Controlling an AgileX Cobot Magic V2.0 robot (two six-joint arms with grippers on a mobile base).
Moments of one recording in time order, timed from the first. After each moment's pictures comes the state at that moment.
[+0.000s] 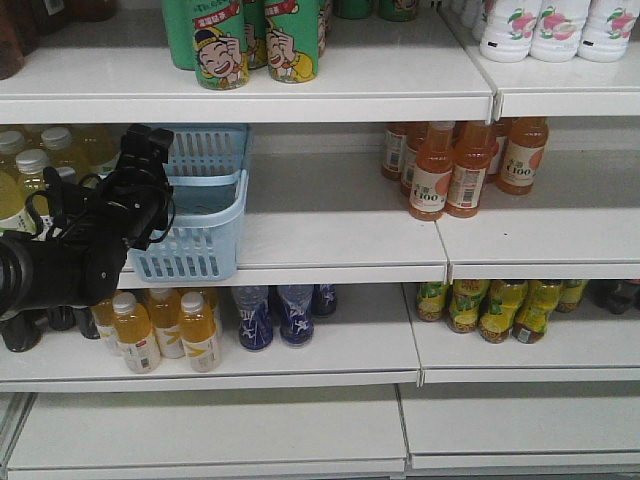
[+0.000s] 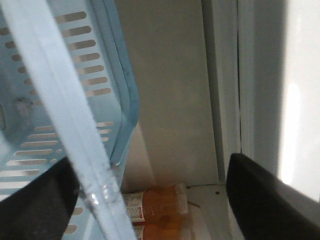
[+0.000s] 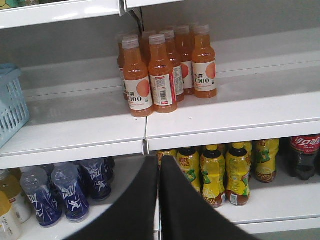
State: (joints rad) left arm -0.21 1.98 -1.08 -0.18 -0.70 -1.35; right arm 0.05 -0.01 0.03 -0.23 0.18 0.36
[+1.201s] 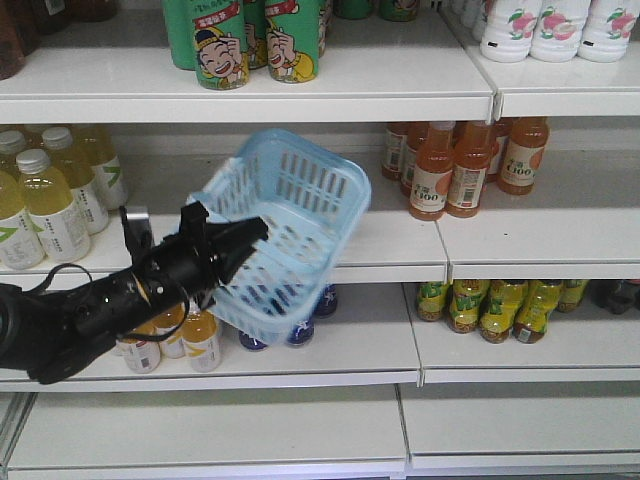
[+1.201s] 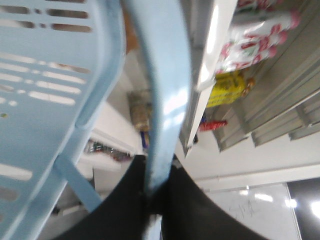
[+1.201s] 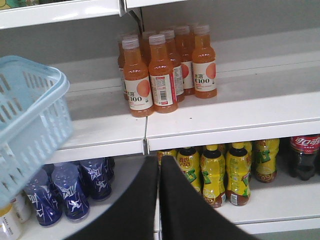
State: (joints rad) left arm -0.21 1.97 -0.82 0.75 -1.17 -1.82; right arm 0.05 -0.01 0.03 -0.23 0.18 0.36
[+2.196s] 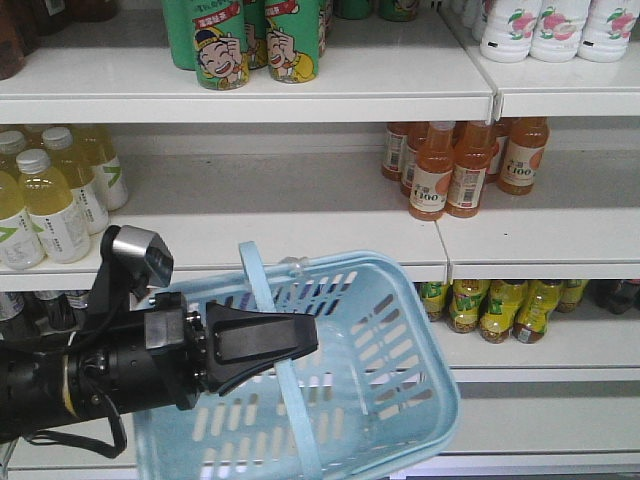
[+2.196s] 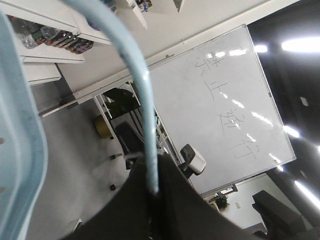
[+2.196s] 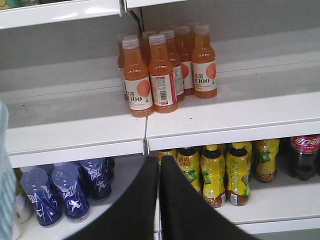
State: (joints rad) left arm -0.39 1.38 -0.56 1.08 -1.14 -1.93; right arm 0.05 -0.01 0.03 -0.23 0.18 0.36
